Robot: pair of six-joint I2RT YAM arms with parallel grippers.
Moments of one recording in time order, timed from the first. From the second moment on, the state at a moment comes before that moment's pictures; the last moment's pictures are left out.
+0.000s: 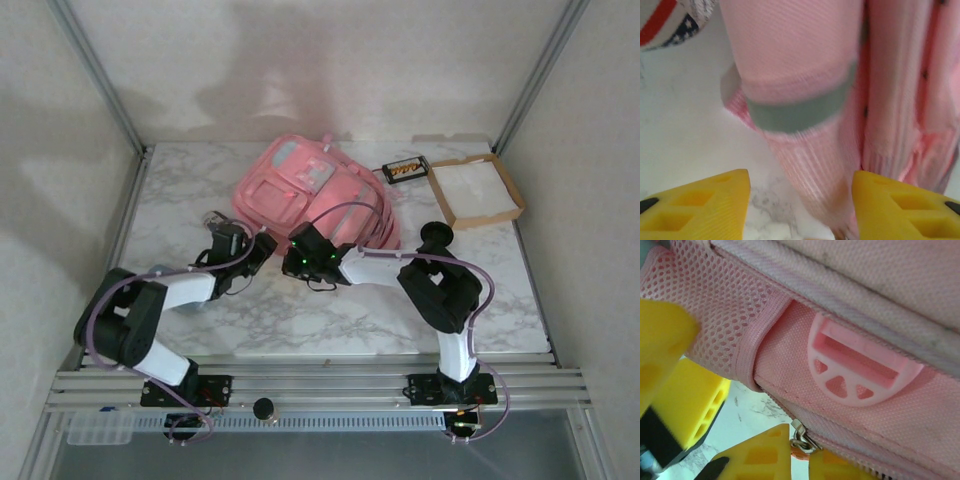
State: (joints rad) left arm -0.33 1.55 0.57 0.31 0.18 -1.15; right arm 0.92 1.93 1.16 -0.07 -0.09 1.01
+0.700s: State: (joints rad) left arm -0.33 1.70 0.66 0.35 0.15 -1.20; right arm 0.83 1.59 0.78 0.00 -0.05 1.11
